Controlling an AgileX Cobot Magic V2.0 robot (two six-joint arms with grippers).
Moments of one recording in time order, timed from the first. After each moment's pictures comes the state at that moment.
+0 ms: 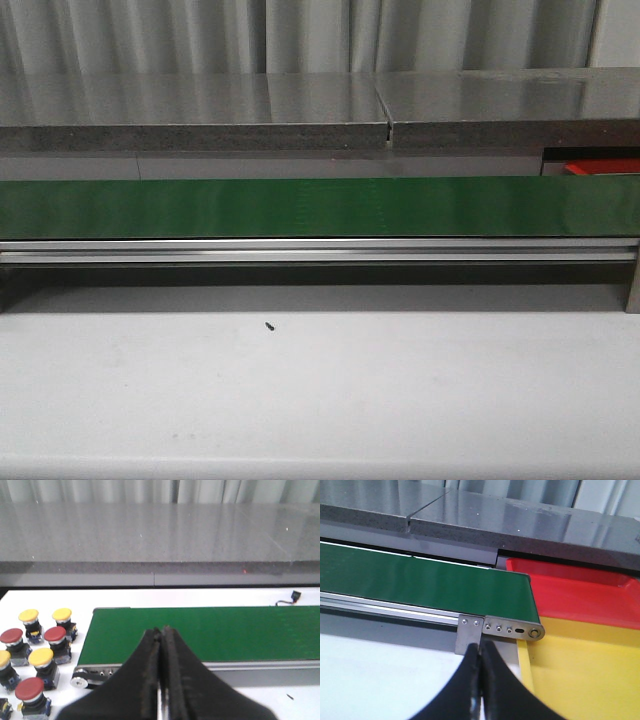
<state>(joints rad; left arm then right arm) -0.03 0.39 -0.66 -0.12 0.60 0.06 -0.03 -0.01 0.03 0.02 0.15 -0.12</state>
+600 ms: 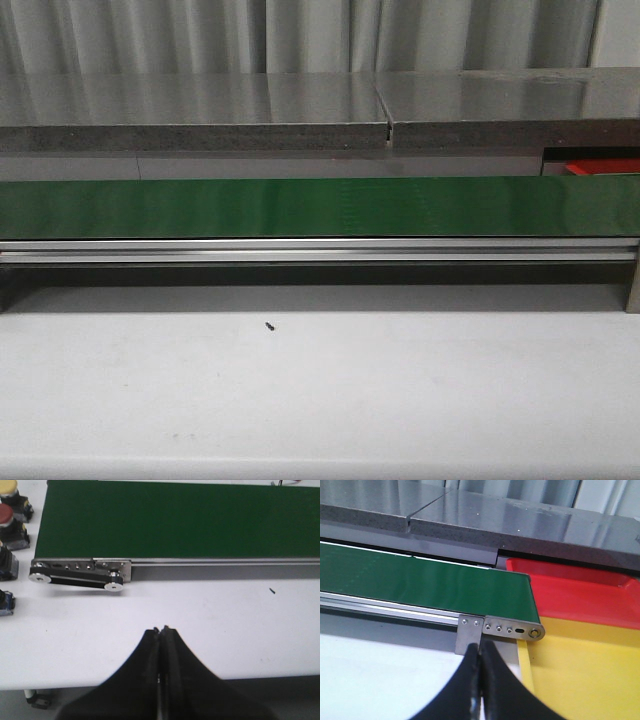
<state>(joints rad) -0.03 0.77 -0.84 -0.17 0.93 0.06 -0.03 -0.01 0.03 0.02 0.15 -0.12</state>
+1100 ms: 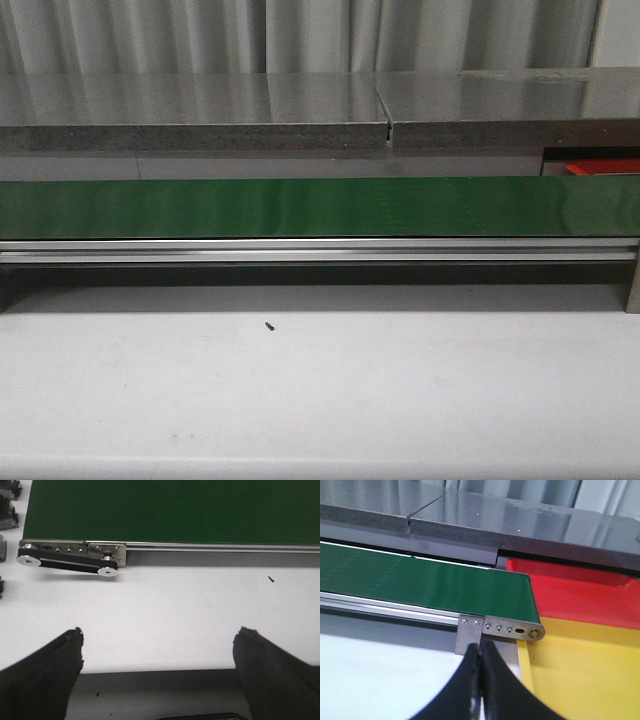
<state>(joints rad) -0.03 0.81 -0.84 -0.17 0.95 0.03 -0.03 -0.01 0.03 0.02 0.15 -0.12</state>
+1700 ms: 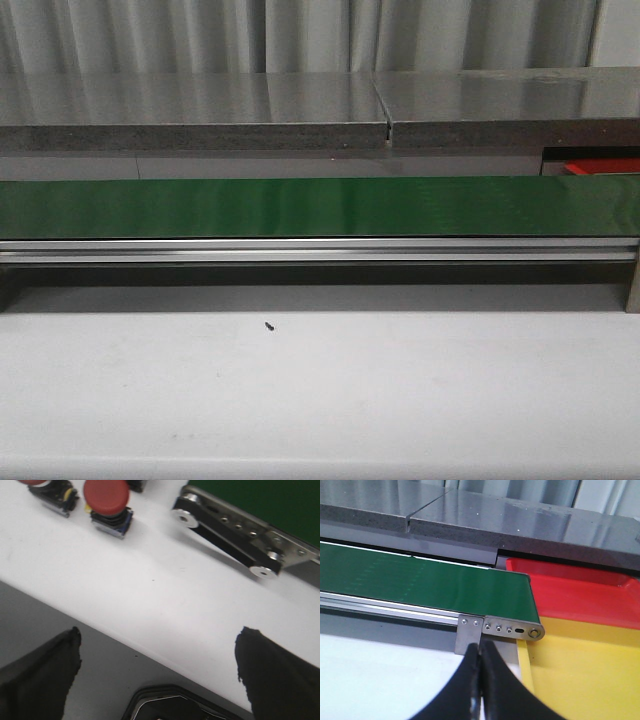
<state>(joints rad) 0.30 1.19 -0.84 -0.02 0.82 -0.16 -0.03 -0.01 0.03 0.02 0.15 -0.12</state>
